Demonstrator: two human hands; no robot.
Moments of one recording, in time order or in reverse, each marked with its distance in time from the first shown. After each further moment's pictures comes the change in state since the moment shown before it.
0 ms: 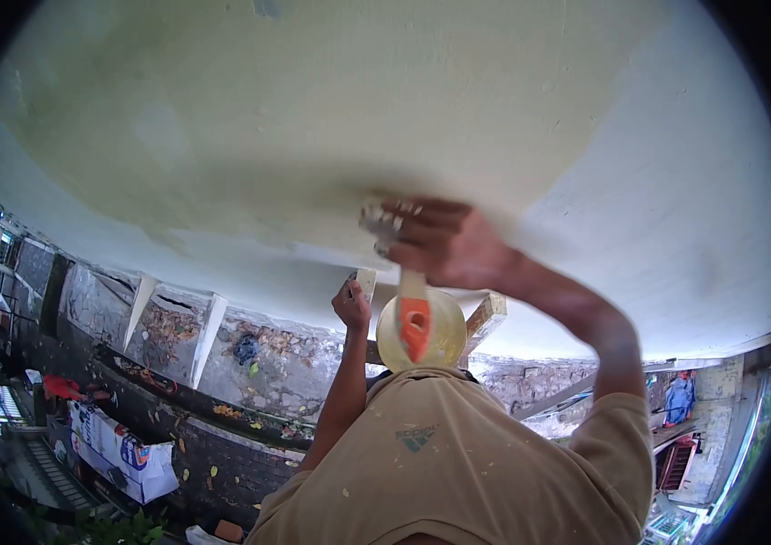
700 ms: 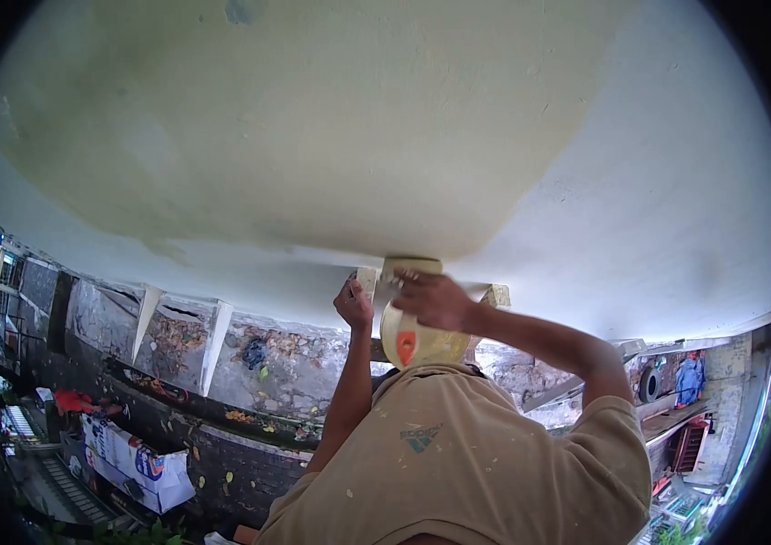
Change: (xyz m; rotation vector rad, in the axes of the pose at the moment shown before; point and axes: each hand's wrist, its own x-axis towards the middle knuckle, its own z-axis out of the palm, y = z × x) left_hand 0.009 0.059 -0.007 0.102 0.051 0.070; right_hand -0.096 -0.070 0.098 0.269 -0.229 0.258
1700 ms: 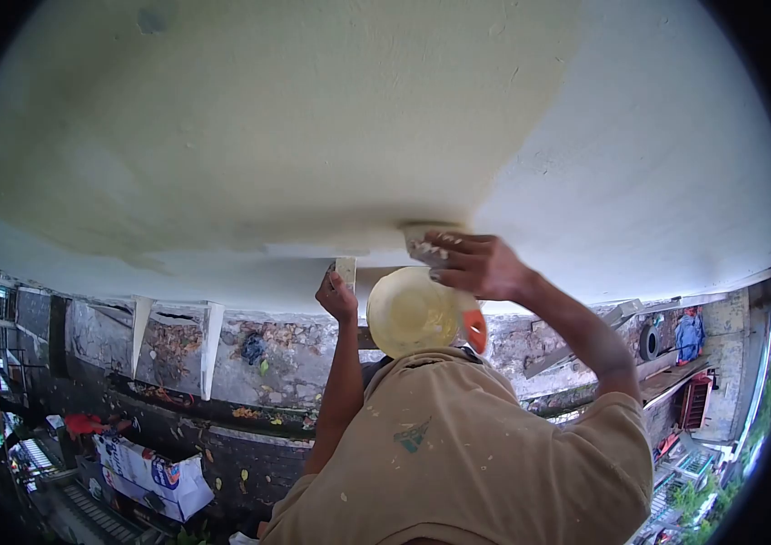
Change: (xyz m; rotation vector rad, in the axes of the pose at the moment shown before) left_hand 0.001 0.001 0.003 -0.025 0.027 0.025; right_hand -0.037 0.024 -0.088 -0.151 0.018 -0.010
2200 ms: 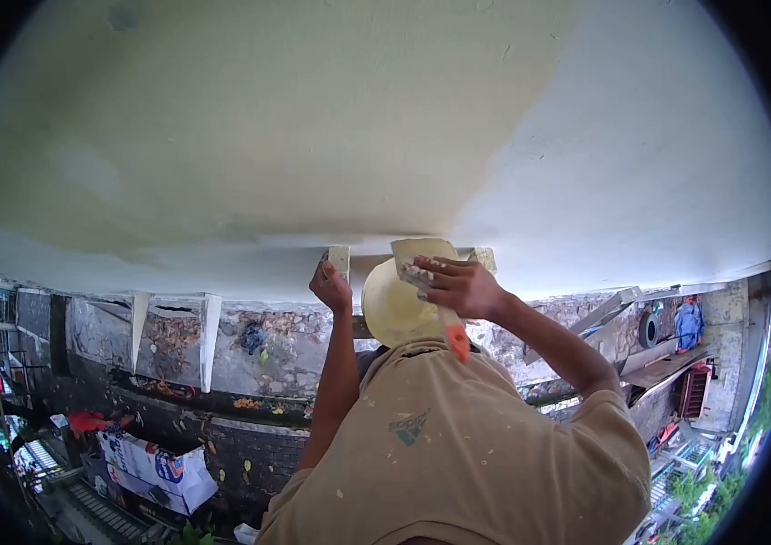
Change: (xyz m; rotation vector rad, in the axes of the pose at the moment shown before) left_hand -0.003 -0.005 -0.001 0.042 -0.018 -0.011; right_hand -0.031 -0.036 0.051 0.135 0.073 0.090
